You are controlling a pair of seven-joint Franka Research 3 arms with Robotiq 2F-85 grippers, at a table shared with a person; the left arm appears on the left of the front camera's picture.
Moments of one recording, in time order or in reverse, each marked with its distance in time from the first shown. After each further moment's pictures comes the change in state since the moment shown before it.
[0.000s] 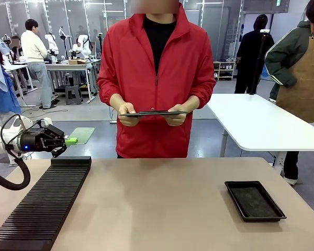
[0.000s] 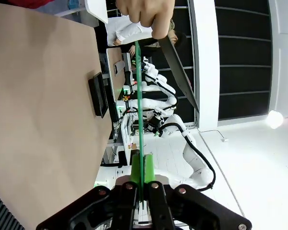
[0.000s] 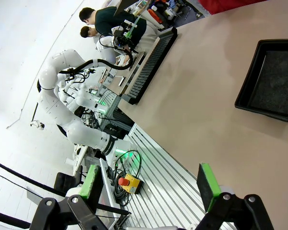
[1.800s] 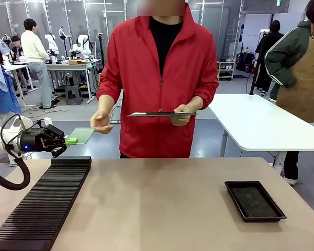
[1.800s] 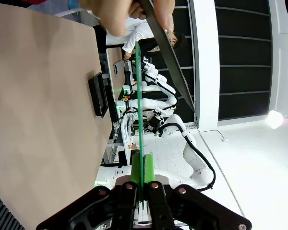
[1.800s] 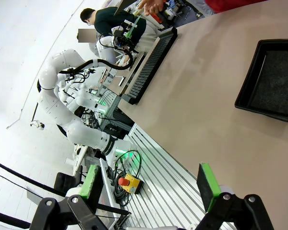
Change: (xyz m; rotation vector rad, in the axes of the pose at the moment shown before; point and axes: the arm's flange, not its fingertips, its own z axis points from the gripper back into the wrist) left arm 0.000 0.000 0.000 0.000 0.000 0.000; right arm 0.000 0.000 0.000 0.000 0.000 0.000
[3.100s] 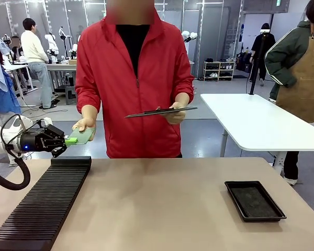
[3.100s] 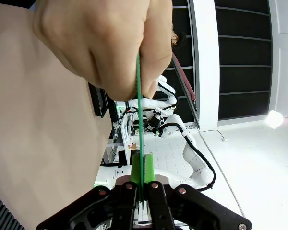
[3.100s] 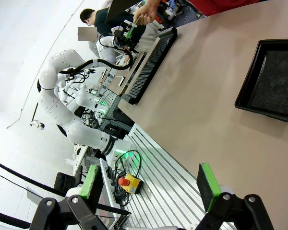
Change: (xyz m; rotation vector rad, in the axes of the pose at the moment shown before) left arm 0.000 0.000 0.000 -0.001 0.001 -0.001; right arm 0.000 0.000 0.000 0.000 0.000 0.000
